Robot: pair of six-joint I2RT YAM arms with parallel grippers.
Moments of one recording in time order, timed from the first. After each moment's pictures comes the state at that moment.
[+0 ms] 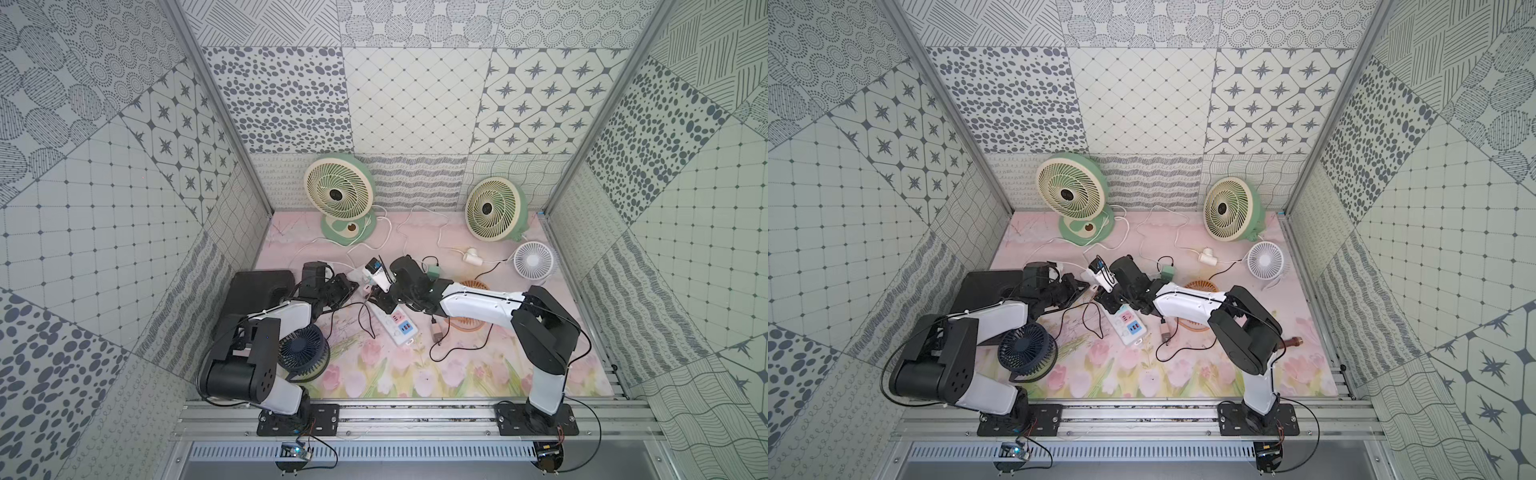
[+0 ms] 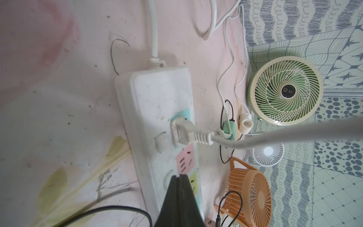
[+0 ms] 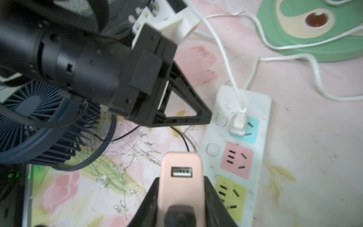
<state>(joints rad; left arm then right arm) -0.06 1.51 0.62 0.20 0.49 -0.88 0.92 1.90 1.27 -0.03 -0.26 0.01</state>
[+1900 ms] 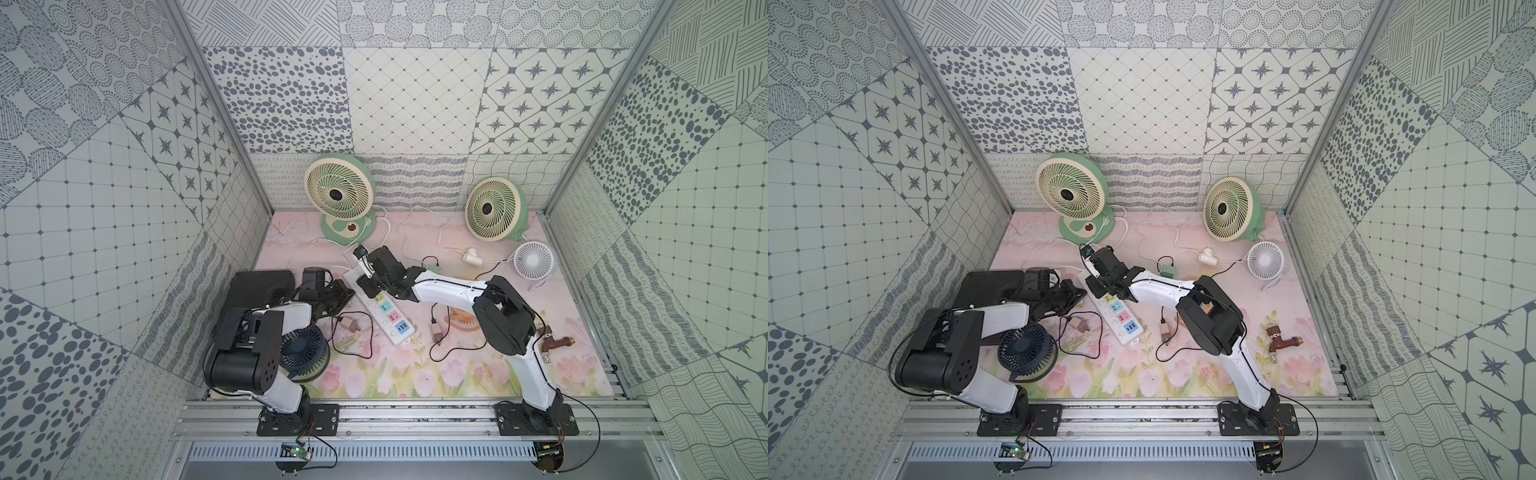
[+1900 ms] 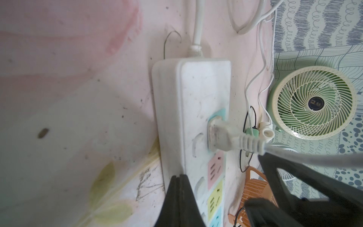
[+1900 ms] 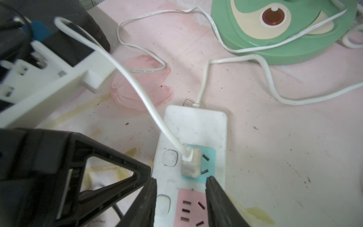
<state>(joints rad) -0.04 1.58 0.60 0.19 0.46 -0.89 0.91 2.20 1.64 -0.14 0.04 0.08</state>
